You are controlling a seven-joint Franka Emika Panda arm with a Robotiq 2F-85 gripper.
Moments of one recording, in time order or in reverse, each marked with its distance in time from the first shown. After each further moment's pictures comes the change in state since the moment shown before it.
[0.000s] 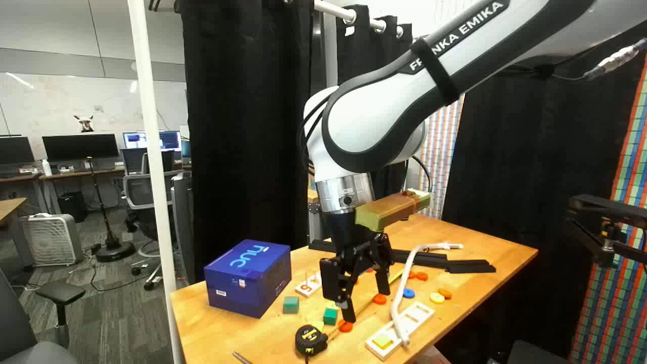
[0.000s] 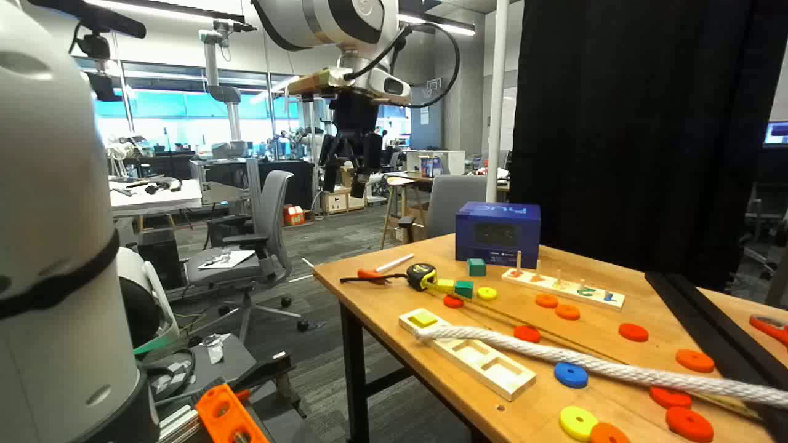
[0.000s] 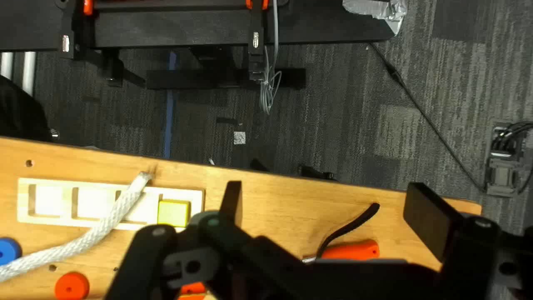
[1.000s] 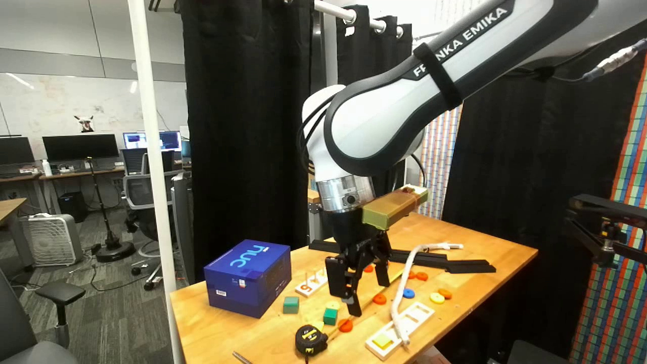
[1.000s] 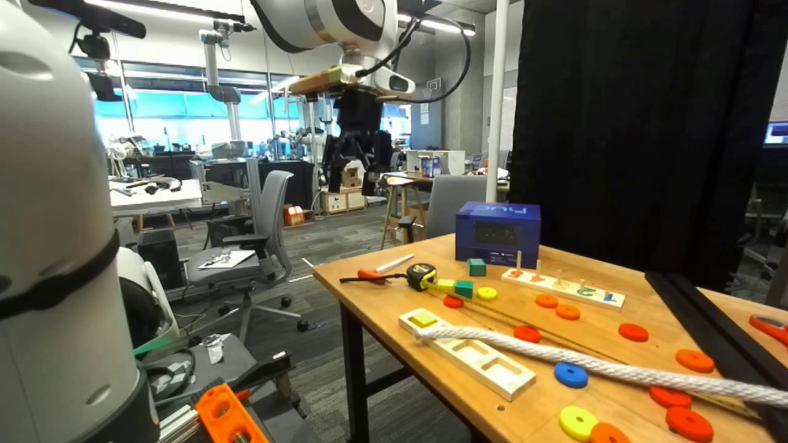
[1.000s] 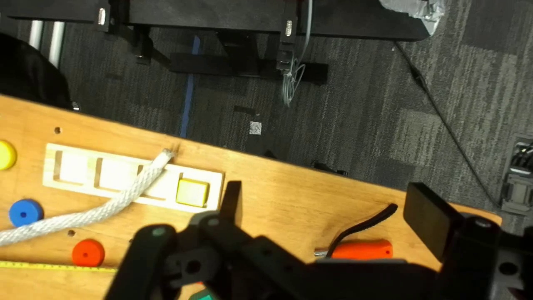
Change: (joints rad) arm 0.000 0.000 -0.005 0.004 -0.077 0.000 -0.061
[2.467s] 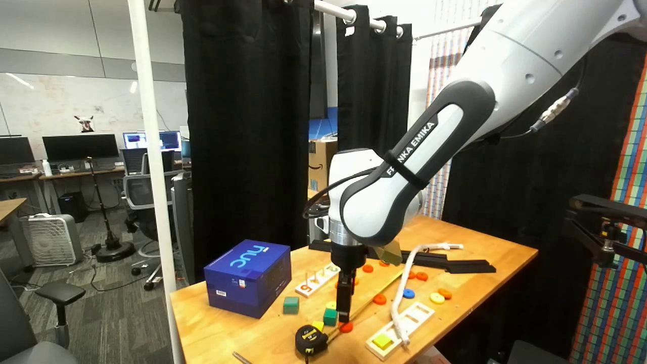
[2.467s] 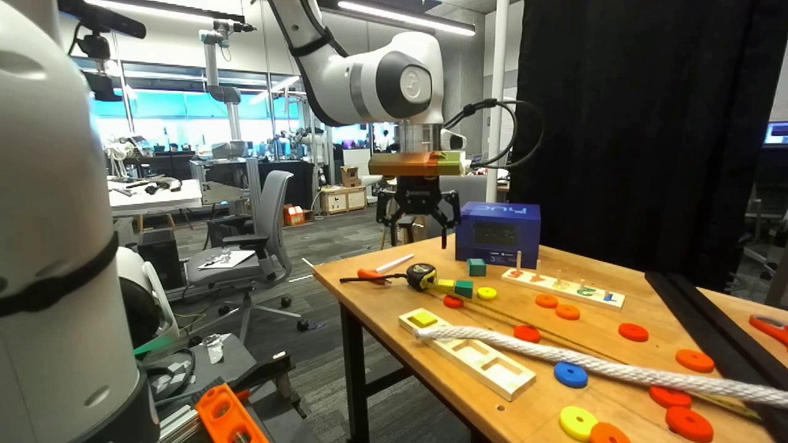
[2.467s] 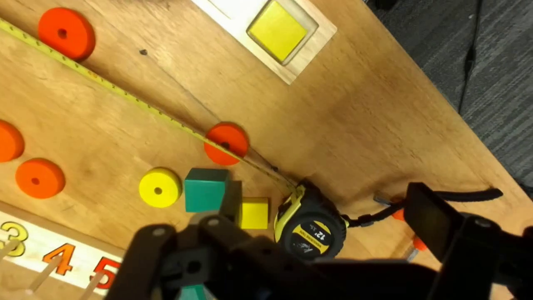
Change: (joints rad) arm -0.019 0.240 -0.152 -0.096 -0.065 0.621 -0.663
